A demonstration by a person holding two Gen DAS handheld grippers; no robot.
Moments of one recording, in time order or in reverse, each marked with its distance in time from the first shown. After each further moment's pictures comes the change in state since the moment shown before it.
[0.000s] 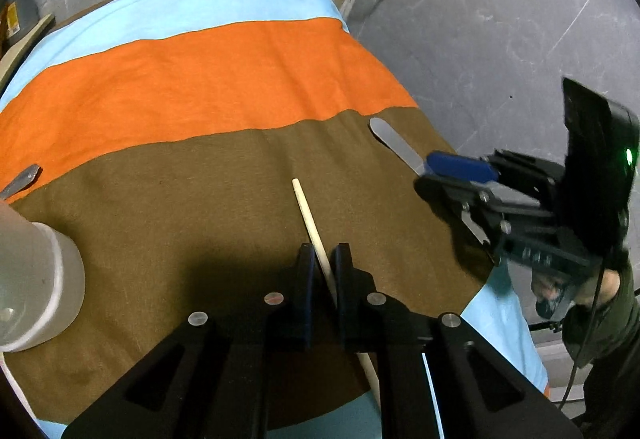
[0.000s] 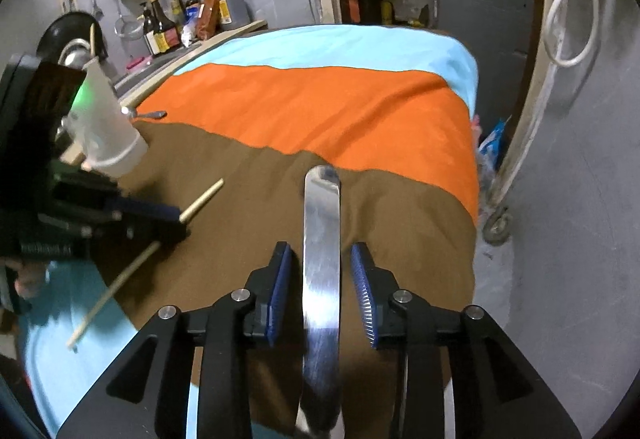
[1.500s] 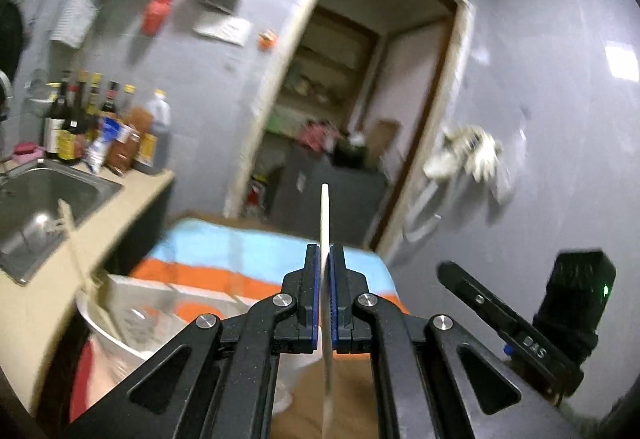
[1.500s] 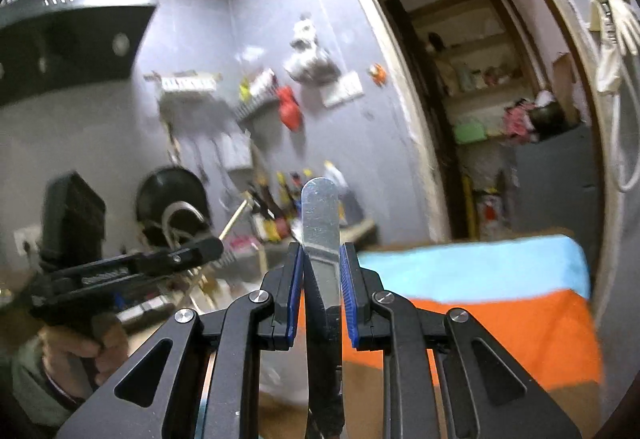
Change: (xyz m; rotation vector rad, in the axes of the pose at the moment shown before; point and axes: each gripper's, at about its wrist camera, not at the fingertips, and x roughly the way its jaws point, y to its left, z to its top) left arm -0.234 0.082 -0.064 -0.192 -0.928 0.099; right arm -0.066 0.143 0.077 -0.025 -0.741 0.313
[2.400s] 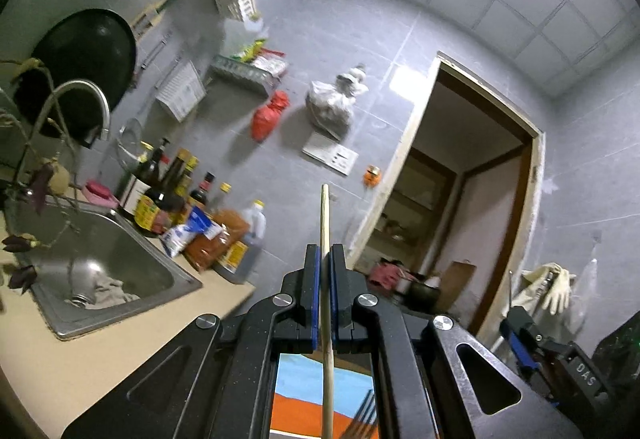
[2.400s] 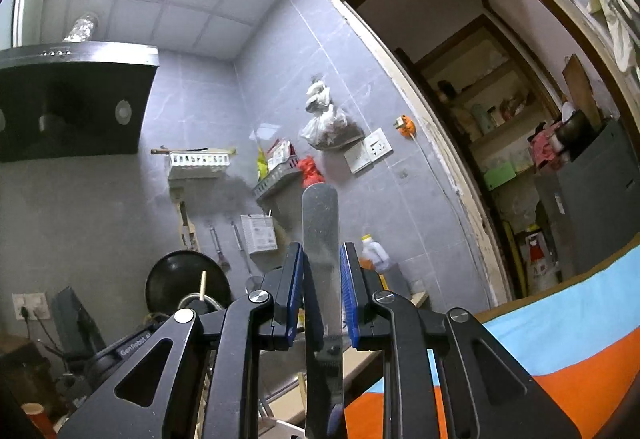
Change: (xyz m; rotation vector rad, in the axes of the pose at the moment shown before) left arm -0.024 0.129 0.021 -0.127 -0.519 0.229; right arm 0.095 0.020 -0.001 0.110 -0.298 0.078
